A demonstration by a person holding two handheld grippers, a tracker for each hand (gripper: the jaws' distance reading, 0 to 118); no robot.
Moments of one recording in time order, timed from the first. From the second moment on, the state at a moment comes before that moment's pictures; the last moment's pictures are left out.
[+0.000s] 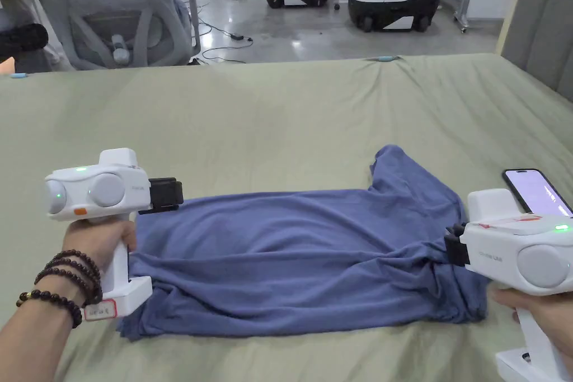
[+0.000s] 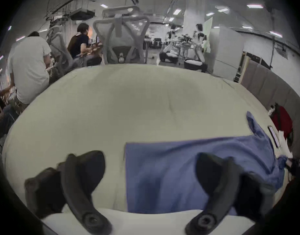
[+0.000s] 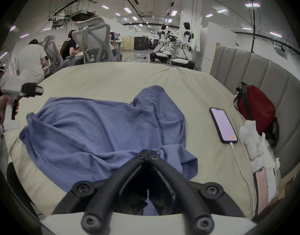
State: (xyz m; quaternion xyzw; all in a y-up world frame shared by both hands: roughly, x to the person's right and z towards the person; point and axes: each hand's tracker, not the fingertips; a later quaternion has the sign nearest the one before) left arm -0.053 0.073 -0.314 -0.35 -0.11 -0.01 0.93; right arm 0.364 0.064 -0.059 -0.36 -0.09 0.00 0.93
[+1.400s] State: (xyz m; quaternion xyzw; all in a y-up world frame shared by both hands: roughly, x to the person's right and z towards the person) left arm -0.039 0.090 -0.299 -0.35 -0.14 -0.06 0.92; right arm 0.445 0.094 -0.207 -0.43 -0.12 0.00 0.90
